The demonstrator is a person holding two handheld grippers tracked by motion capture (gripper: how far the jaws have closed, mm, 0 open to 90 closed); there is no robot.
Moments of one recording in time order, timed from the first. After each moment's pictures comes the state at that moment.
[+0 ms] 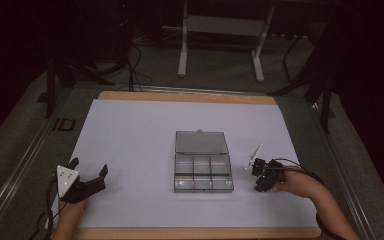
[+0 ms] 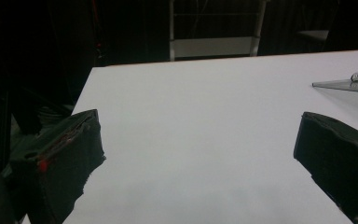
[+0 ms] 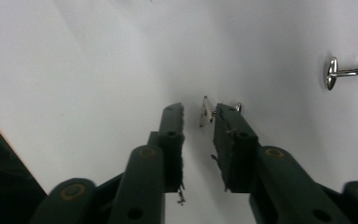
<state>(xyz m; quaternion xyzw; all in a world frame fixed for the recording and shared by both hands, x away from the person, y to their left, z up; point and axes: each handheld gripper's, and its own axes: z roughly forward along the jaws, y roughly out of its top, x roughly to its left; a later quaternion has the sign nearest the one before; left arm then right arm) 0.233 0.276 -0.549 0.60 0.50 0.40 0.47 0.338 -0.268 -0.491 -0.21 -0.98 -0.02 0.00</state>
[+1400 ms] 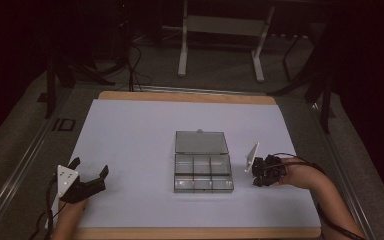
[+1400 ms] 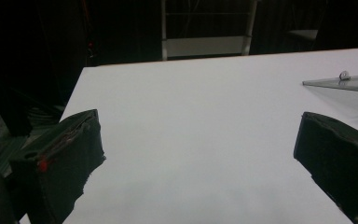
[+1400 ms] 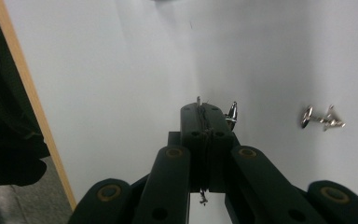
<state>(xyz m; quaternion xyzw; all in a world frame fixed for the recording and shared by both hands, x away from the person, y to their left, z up) 0.234 0.277 -0.549 0.61 0.50 0.39 0.48 0.334 -0.257 -0.462 -0.08 -1.00 -0.03 0.00</state>
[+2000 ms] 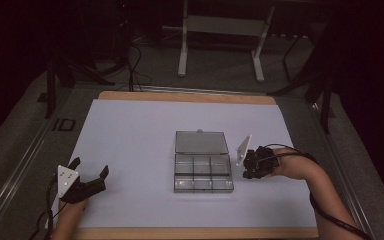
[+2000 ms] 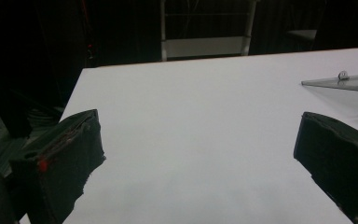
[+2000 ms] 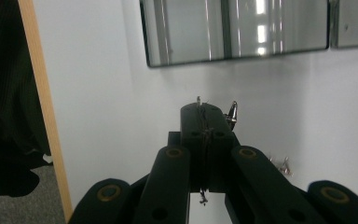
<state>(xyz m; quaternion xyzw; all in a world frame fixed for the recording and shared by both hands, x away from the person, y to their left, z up) 0.233 0.276 -0.549 0.61 0.49 0.39 0.48 0.338 -0.226 -0.430 -0.03 -1.00 -0.07 -0.02</state>
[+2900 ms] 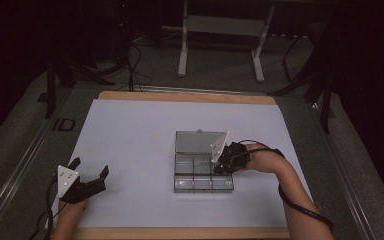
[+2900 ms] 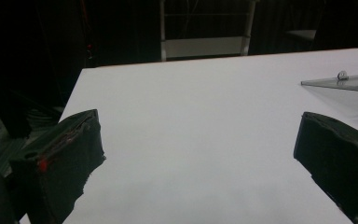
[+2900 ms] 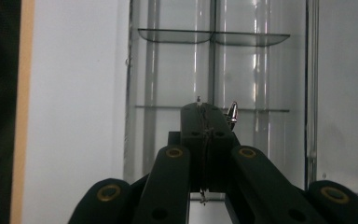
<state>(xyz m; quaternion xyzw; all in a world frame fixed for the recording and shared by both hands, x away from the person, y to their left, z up) 0.233 0.277 -0.549 0.61 0.49 0.39 0.48 0.355 -0.165 -0.446 0.04 -0.99 -0.17 -0.01</state>
